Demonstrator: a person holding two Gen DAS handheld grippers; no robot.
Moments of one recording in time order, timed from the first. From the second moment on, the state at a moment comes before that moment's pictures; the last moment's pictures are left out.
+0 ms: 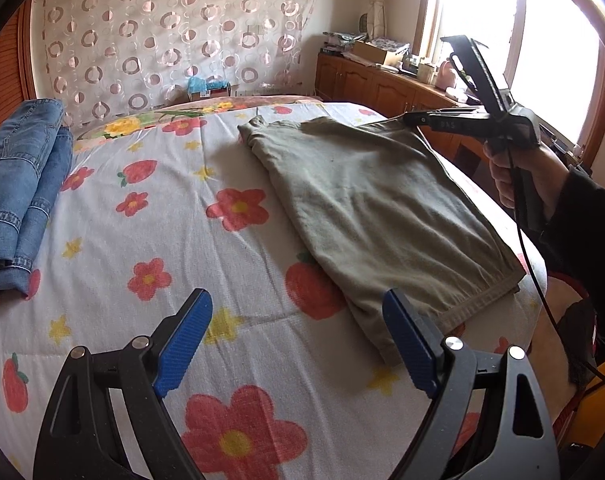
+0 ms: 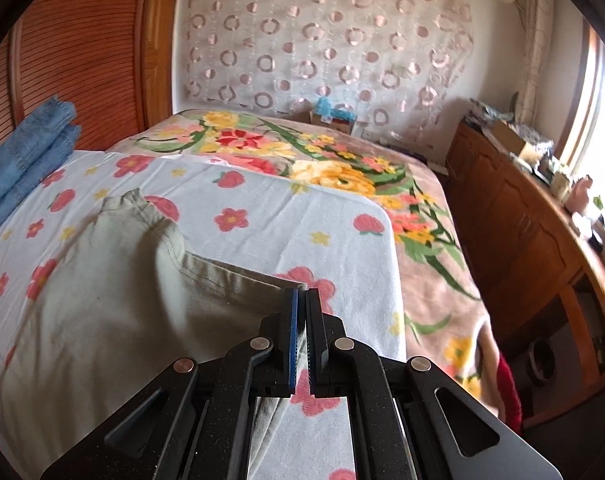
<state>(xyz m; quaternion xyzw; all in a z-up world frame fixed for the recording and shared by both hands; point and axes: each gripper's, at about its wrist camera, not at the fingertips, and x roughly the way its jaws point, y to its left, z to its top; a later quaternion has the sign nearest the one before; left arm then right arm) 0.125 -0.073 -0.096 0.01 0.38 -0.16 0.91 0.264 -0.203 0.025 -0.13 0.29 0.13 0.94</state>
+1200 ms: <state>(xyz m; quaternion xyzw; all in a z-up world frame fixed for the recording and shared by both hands) 0.122 -0.090 -0.102 0.02 0.39 -0.17 0.90 0.099 -0.244 0.003 -0.06 0.33 0.17 0.93</state>
